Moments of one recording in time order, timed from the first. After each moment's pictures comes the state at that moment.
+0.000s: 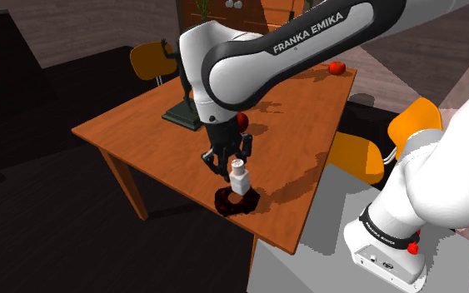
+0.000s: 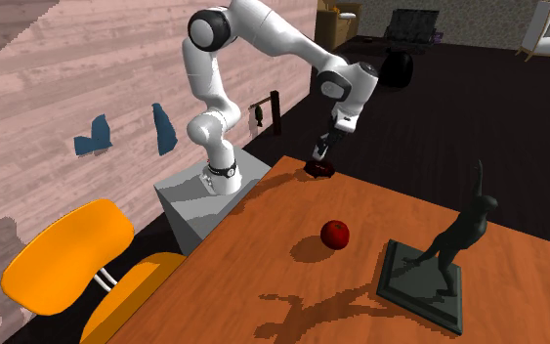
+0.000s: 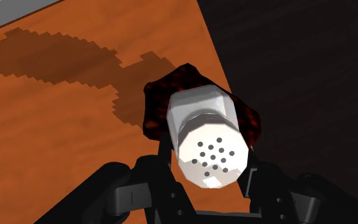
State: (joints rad) arm 0.29 -0.10 0.28 -2.22 0.15 1.86 0.68
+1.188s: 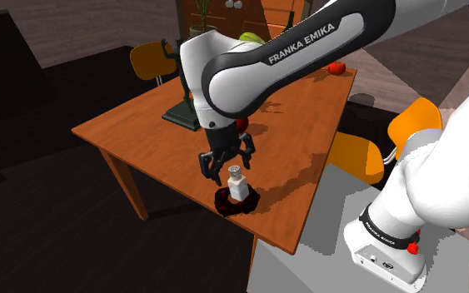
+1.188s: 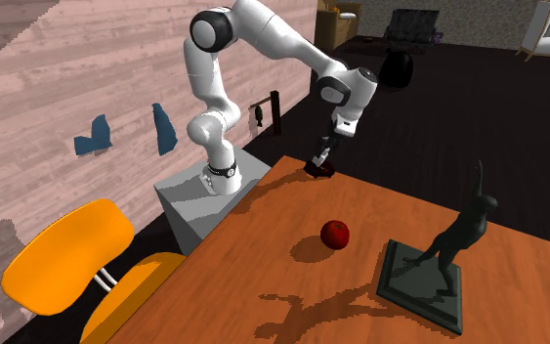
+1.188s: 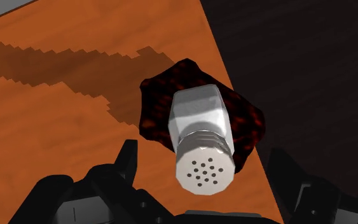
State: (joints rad) arm 0.29 -0.07 0.28 -2.24 0.14 1.90 0.67
